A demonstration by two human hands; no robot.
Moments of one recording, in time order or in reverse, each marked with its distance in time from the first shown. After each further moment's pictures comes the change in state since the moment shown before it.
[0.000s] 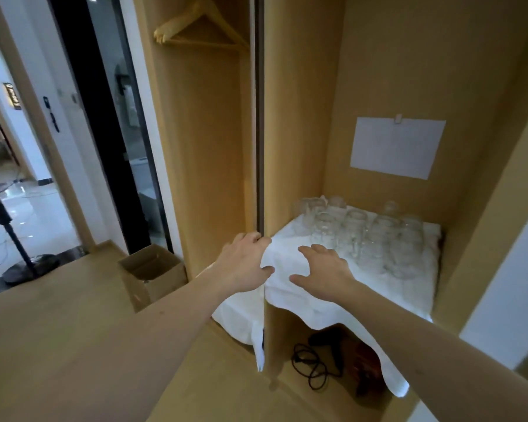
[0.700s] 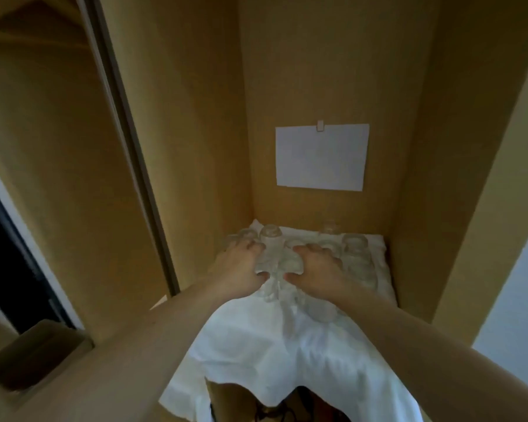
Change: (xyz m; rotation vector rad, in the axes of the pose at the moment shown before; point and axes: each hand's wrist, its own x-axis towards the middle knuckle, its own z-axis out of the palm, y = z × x) left_hand 0.283 0.067 0.065 -0.041 0.020 0.296; right_hand 0.165 0.177 -0.028 0.134 0.119 0.275
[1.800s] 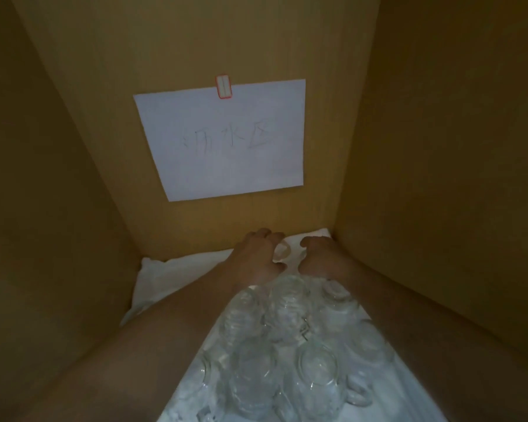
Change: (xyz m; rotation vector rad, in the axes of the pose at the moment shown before) left_hand 0.344 0.049 0.137 -0.286 -0.301 0.513; right_hand 0.219 0.154 -0.013 0.013 -0.184 0.699
